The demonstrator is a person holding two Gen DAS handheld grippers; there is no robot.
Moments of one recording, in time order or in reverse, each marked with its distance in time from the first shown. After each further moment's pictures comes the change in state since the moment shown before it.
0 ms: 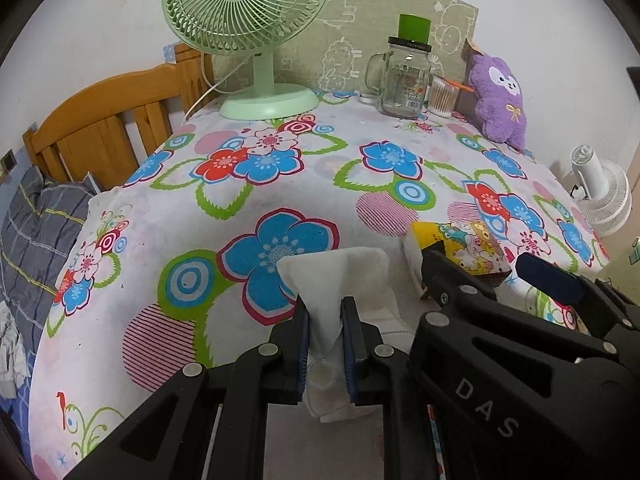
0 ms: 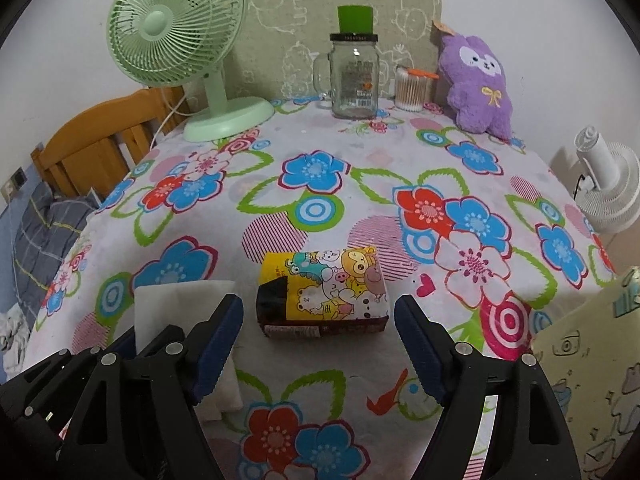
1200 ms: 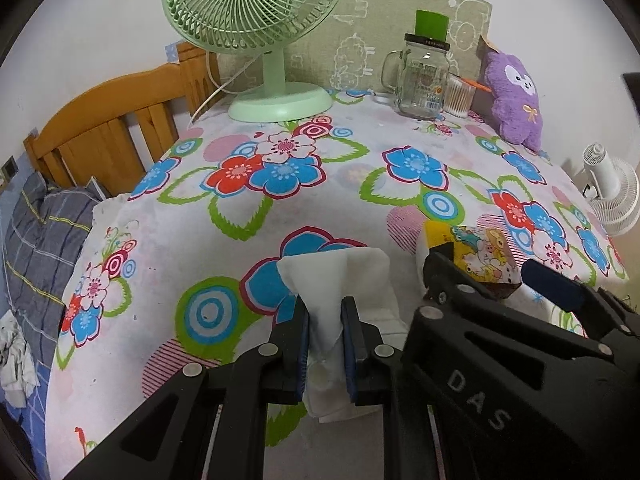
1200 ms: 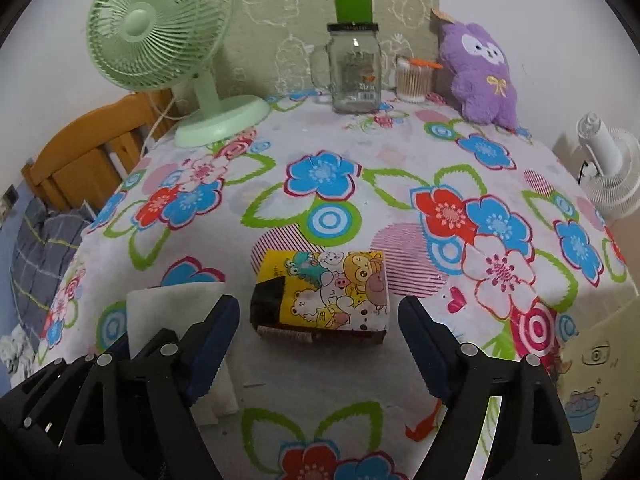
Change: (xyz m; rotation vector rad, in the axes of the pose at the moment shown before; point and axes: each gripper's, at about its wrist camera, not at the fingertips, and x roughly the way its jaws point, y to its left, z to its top) left arm 0.015 0.017 0.017 0.013 0.018 0.029; right arm 0.023 0.015 0.016 0.059 0.032 -0.011
